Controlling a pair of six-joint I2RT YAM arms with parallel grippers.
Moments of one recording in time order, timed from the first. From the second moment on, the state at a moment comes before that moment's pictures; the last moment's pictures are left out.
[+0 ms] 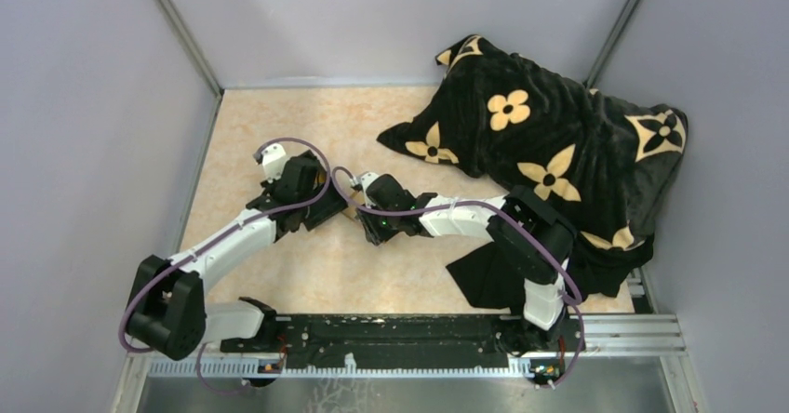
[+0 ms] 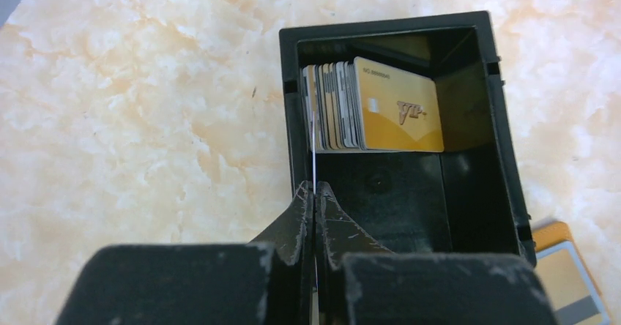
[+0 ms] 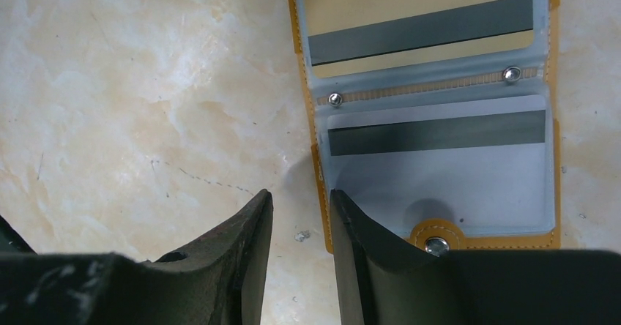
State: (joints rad) left arm -0.45 1.26 0.71 -0.21 -0.78 -0.64; right arm 0.95 1.84 1.10 -0.11 -0.07 0.26
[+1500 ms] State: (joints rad) left arm -0.54 1.03 0.76 -0.27 -0.85 -0.69; right arm 1.04 1.73 1.05 -0.15 0.08 0.27
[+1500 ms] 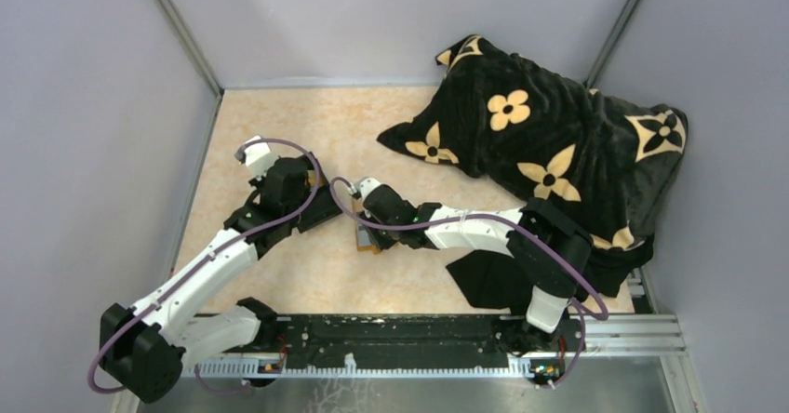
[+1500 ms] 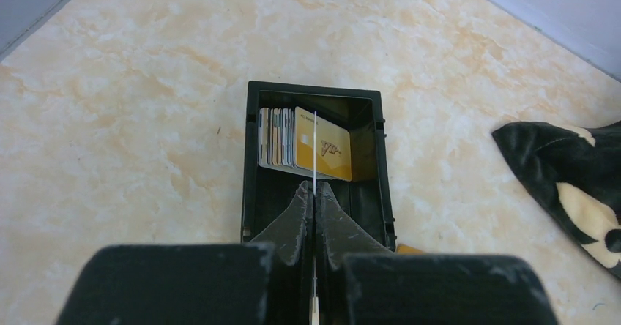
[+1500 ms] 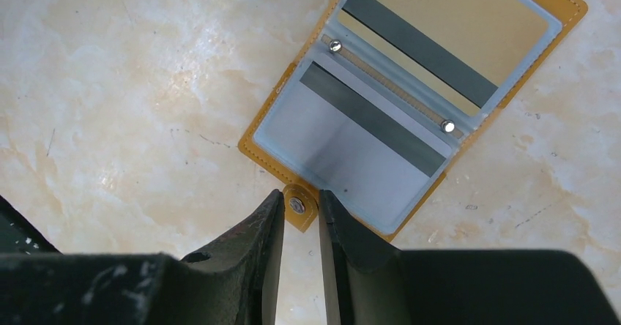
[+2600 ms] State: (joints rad) left arm -0.56 0.98 0.72 -0.26 -0.83 -0.71; right arm 1.07 1.68 1.06 -0.14 0.17 0.30
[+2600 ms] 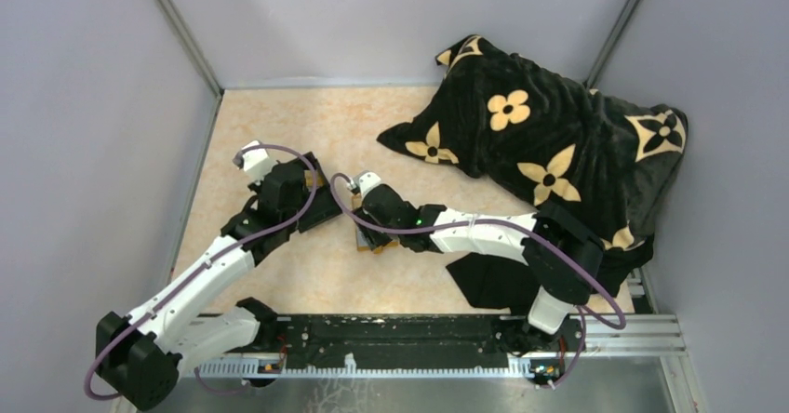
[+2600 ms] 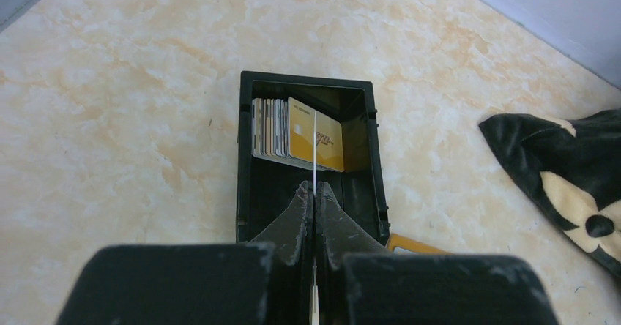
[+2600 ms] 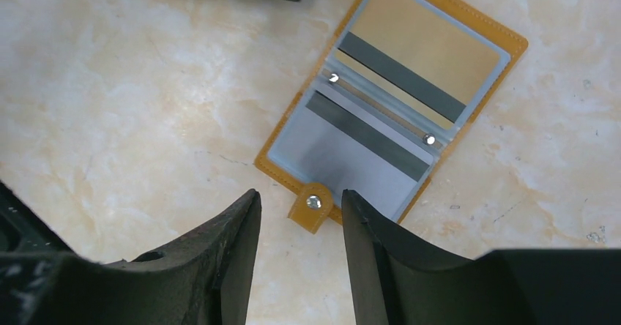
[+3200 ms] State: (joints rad) left arm -0.56 0.89 0.72 -0.29 -0.89 -0.76; right arm 1.12 1.90 1.17 -0.02 0.11 0.39
